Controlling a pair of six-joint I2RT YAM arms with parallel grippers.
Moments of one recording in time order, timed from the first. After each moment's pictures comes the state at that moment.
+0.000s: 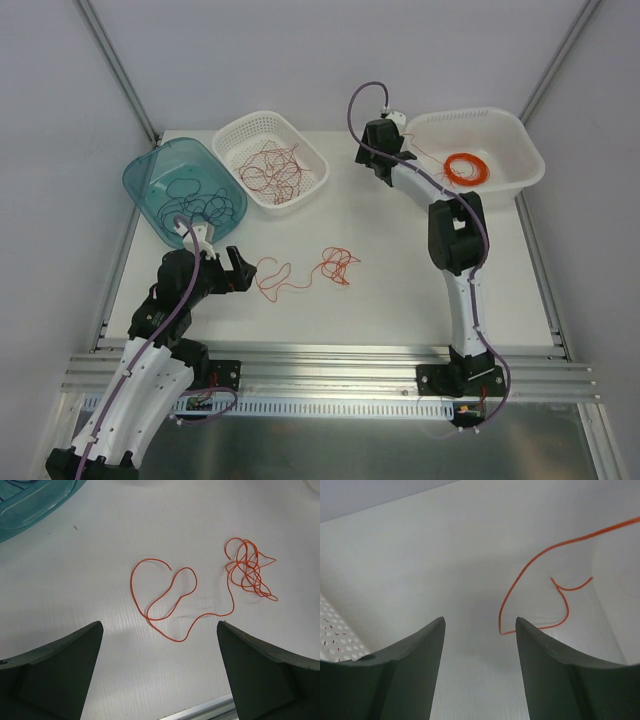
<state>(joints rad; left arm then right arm) -0.25 0.48 0.45 -0.47 0.11 -0.38 0.39 2.26 1.87 -0.19 0.35 0.45</state>
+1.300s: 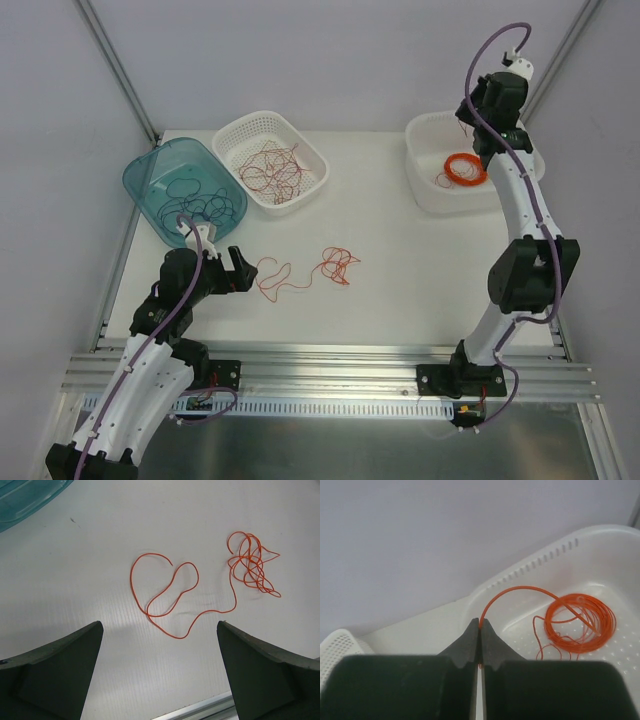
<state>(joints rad) -0.25 0.50 0.45 -0.47 0.12 -0.38 0.06 1.77 1.78 -0.21 0.14 0.40</state>
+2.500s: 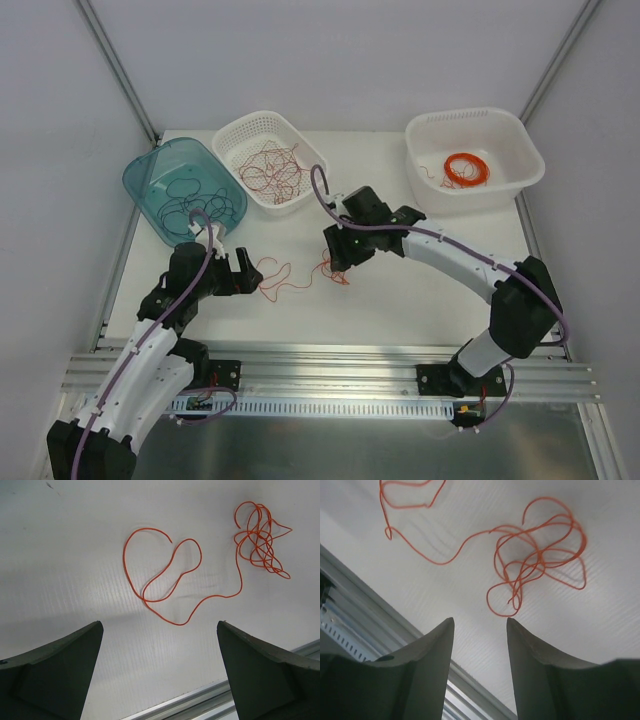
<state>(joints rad) -0.25 0.63 0.45 -0.47 0.19 -0.38 0.76 1.57 1.23 -0.64 -0.19 0.21</state>
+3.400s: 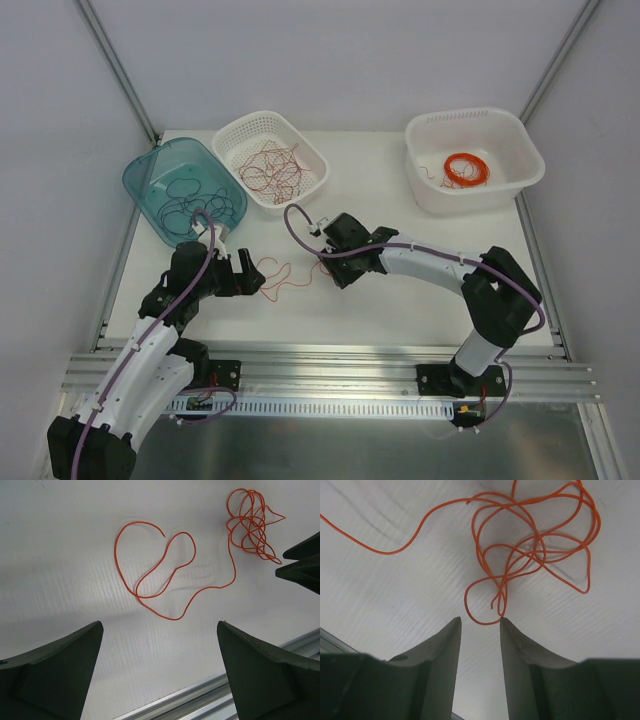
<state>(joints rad) -0.25 0.65 0.45 -0.47 0.23 -0.38 0.88 1.67 1.10 -0.52 0.01 0.13</state>
